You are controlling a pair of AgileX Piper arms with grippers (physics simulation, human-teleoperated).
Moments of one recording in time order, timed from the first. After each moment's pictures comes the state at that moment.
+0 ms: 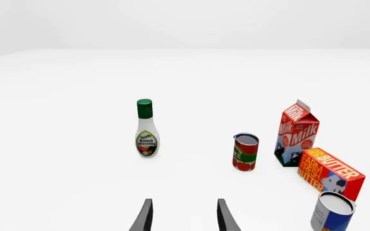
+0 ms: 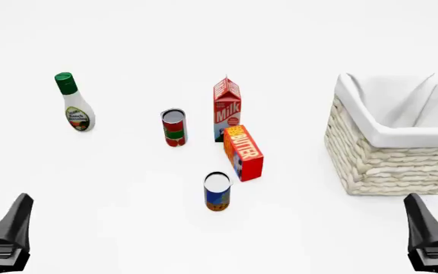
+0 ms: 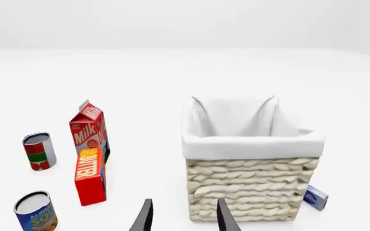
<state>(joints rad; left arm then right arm) 0.00 0.00 0.00 0.00 0.00 0.01 0.00 0.00 0.00 0.00</state>
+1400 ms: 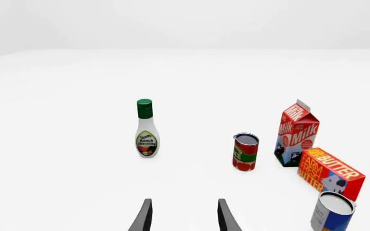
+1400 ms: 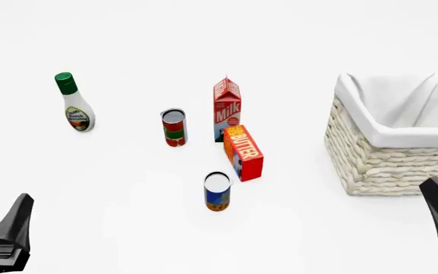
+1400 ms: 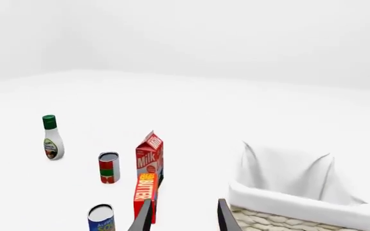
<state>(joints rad) 0.00 0.00 0.00 0.00 0.00 0.28 0.00 -0.26 0.16 -0.03</state>
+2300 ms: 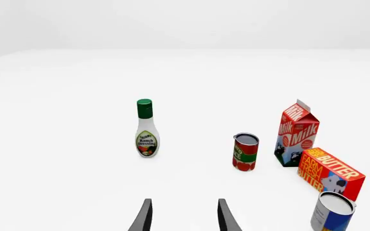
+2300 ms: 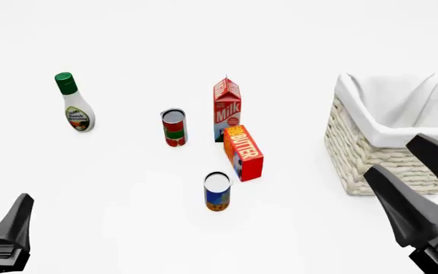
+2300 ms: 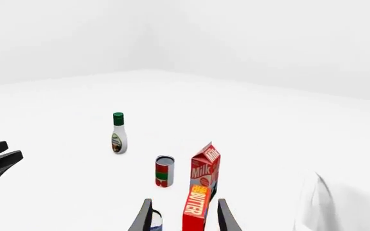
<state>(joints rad) 0.00 0.00 0.00 0.00 0.00 0.58 0.28 -0.29 -0.10 -0.06</state>
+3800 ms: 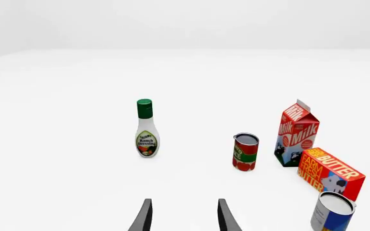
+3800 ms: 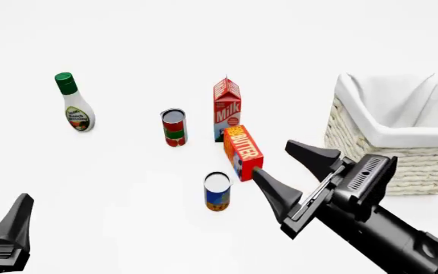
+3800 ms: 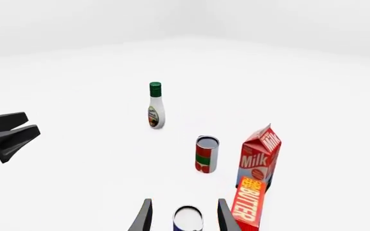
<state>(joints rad) 0.00 0.00 0.00 0.00 0.00 0.75 1.07 -0.27 -0.77 -0.02</state>
